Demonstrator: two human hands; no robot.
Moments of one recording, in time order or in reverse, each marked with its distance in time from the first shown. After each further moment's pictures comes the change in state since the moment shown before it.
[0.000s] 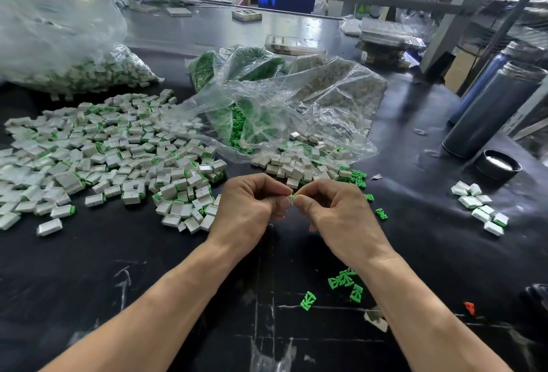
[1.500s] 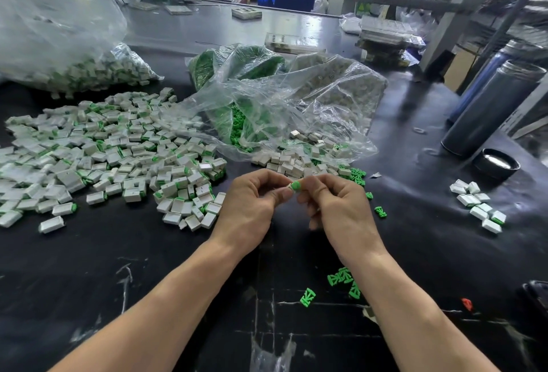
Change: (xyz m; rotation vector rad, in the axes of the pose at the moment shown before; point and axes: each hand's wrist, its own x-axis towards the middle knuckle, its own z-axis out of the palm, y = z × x) left_hand 0.006 -0.008 0.002 0.099 -0.017 0.086; right_hand 0.005 0.004 0.012 0.389 0.096 0.134
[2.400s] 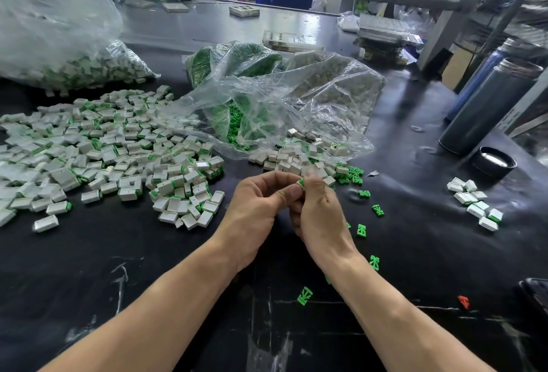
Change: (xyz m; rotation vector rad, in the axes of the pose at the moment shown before) left_hand -0.012 0.012 0.014 -0.447 -0.112 -0.130; right_hand -0.004 0.008 0.029 0.052 -0.039 0.046
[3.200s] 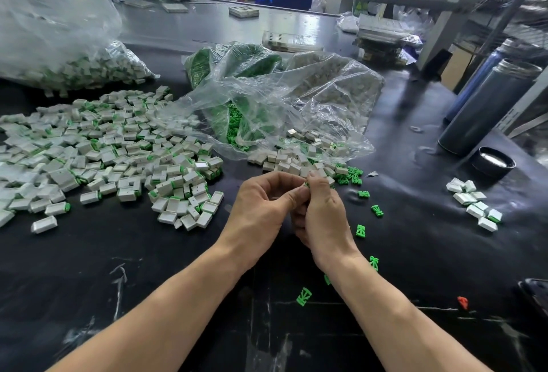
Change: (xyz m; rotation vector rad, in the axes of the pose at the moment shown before) left_hand -0.002 -0.001 0.005 0.133 0.005 0.098; right_hand 0.000 0.000 -0.002 0.061 0.048 0.064
